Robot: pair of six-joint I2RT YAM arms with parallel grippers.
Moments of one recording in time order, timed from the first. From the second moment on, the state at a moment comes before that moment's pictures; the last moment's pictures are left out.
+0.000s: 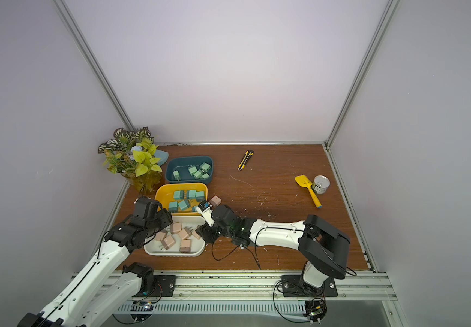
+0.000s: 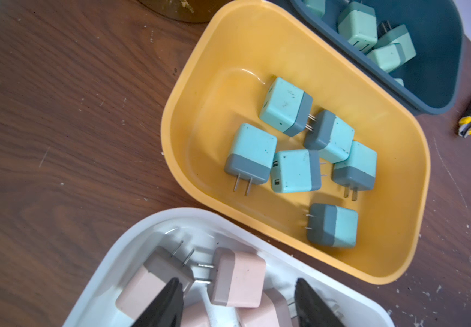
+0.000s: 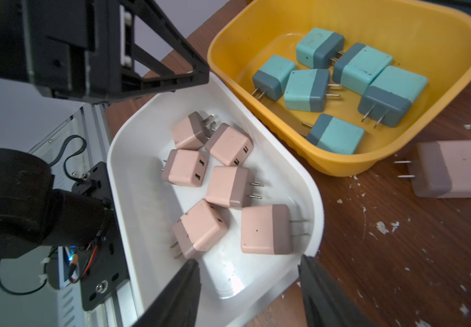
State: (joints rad) left arm -0.25 0.78 0.57 -0.69 -0.13 -0.76; right arm 1.14 1.60 0.89 0.14 -0.01 0.36
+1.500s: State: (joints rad) left arm -0.54 1.71 1.25 -0.48 0.02 -0.14; right arm 0.90 1.38 0.68 0.11 0.10 0.62
